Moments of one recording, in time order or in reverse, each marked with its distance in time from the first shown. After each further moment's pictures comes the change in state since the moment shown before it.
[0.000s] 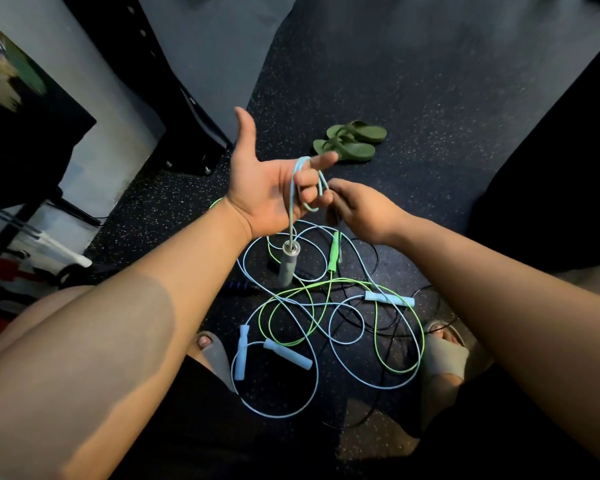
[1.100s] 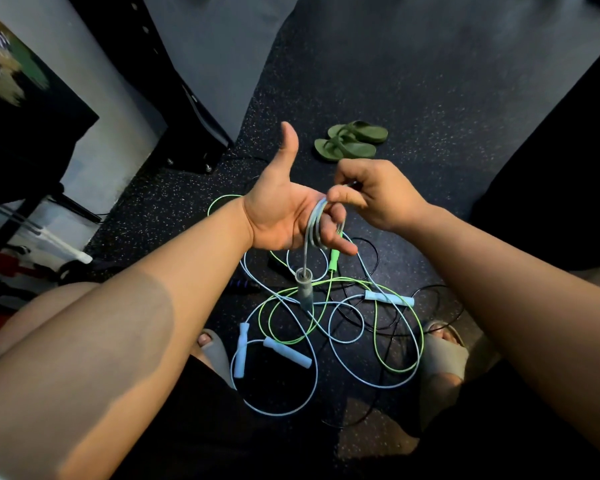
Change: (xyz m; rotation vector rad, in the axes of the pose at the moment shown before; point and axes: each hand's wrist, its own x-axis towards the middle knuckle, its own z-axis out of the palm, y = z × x) left_hand -0.005 -0.012 0.007 0.393 -0.130 -0.275; right_hand -0.003 -0.009 -0.027 -0.080 0.188 -0.286
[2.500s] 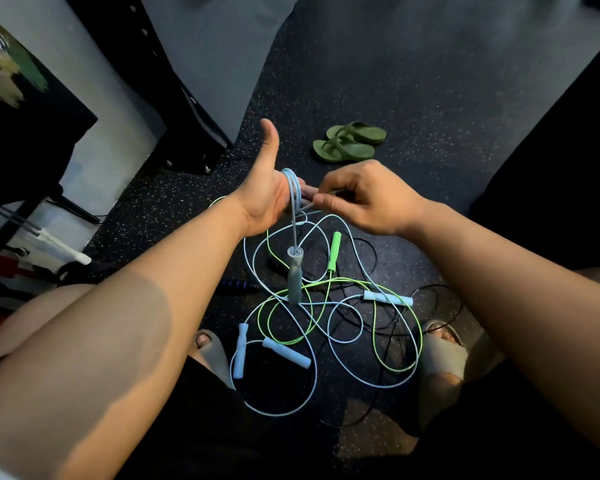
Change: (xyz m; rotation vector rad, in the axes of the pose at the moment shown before) left_hand 0.013 -0.007 -0.038 0.100 0.351 0.086; right_hand 0.002 -0.027 -0.010 -0.090 -0.146 -0.106
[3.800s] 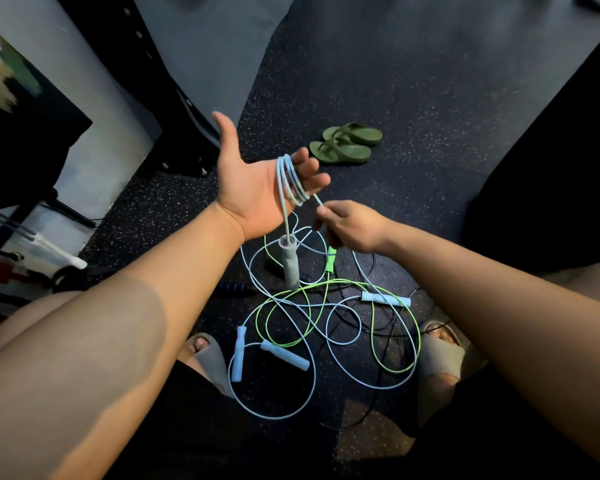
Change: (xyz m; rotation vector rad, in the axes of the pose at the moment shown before) left_hand -0.019 0.011 0.012 -0.688 -0.075 0.243; right_hand -0.006 0.027 0.059 0.331 -0.189 0.623
